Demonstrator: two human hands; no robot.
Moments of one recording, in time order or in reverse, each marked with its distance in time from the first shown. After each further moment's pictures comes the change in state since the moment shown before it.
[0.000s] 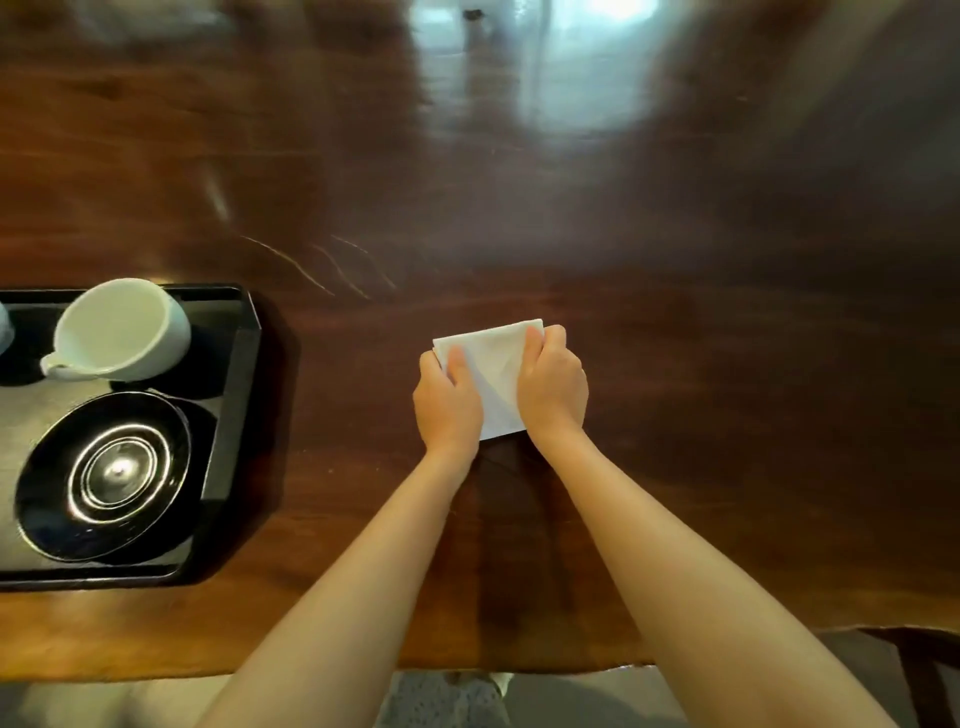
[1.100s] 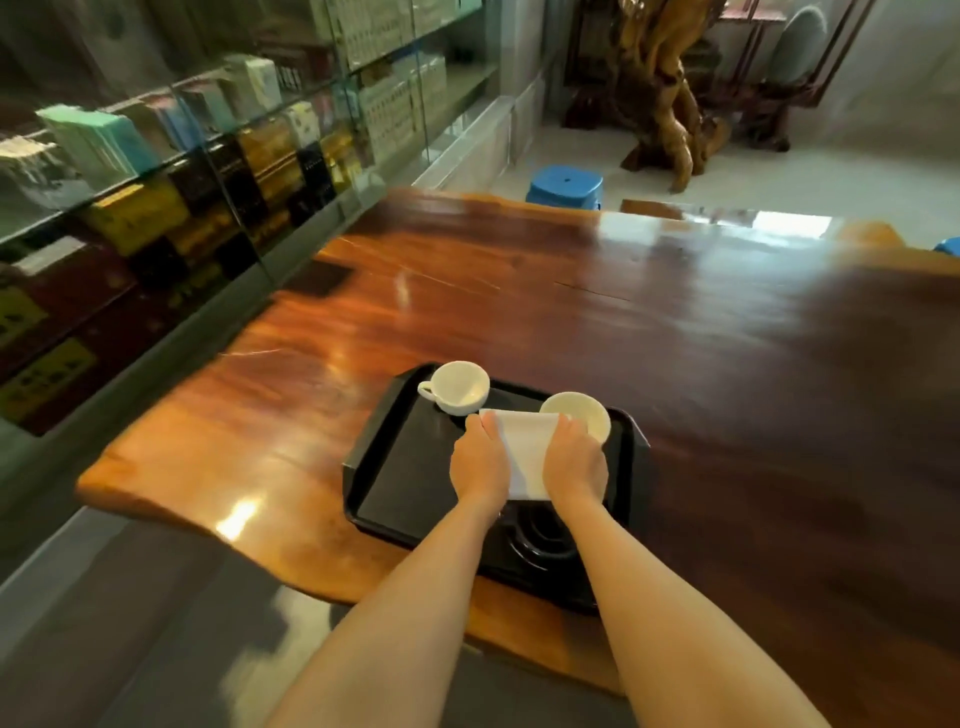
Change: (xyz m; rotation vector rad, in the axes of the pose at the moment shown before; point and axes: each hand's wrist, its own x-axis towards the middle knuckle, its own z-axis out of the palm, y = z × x) left_hand 0.079 -0.039 -0.420 0.117 0.182 -0.001; right_hand -0.198 -0.335 0.172 0.013 -0.252 -0.041
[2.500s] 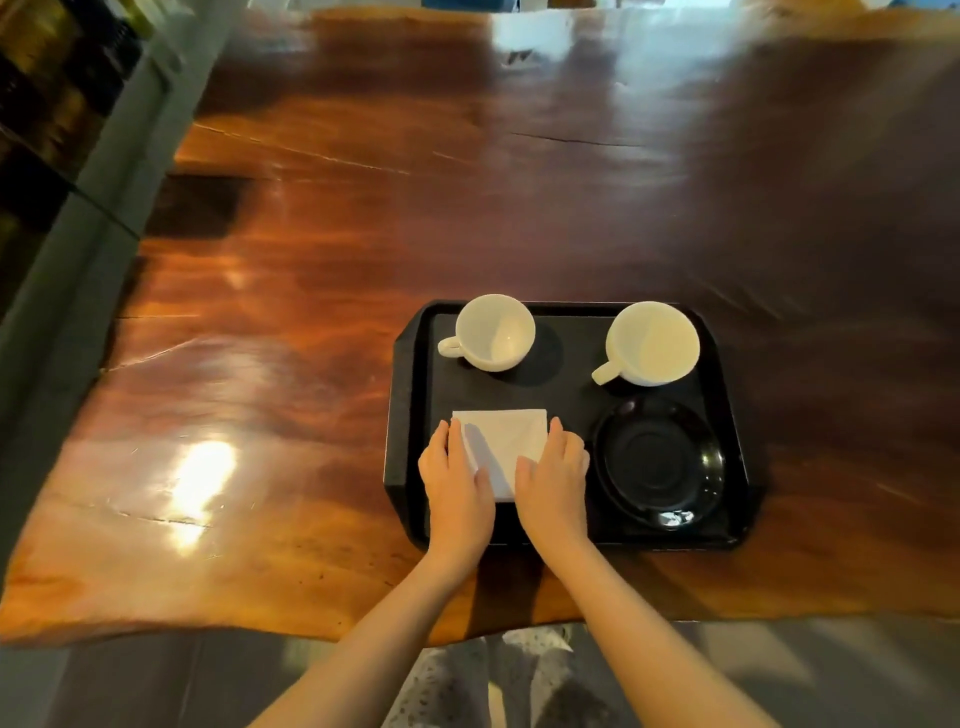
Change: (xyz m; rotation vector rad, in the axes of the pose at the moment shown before) left_hand 0.087 -0.141 -0.060 0.233 -0.308 0.149; right_hand -0.040 -0.025 0.170 -0.154 0.028 0.238
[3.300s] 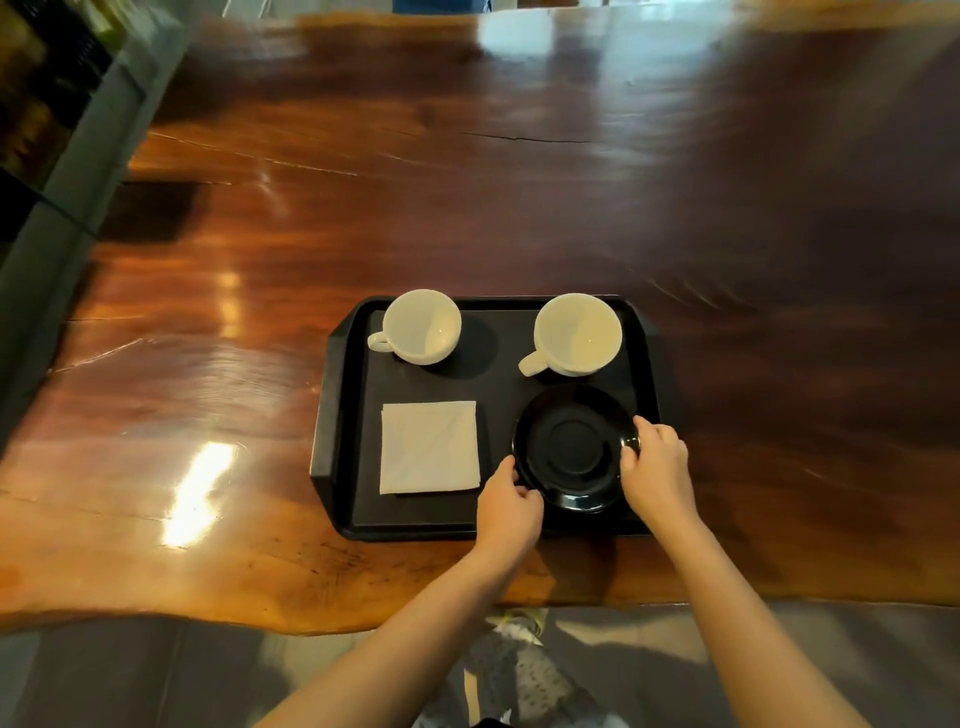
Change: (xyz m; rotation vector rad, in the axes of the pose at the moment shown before) left_hand -0.061 0.100 0.061 -0.268 -0.432 -0.305; right_hand 0.053 0.127 -0.132 -0.133 -0.051 0.036
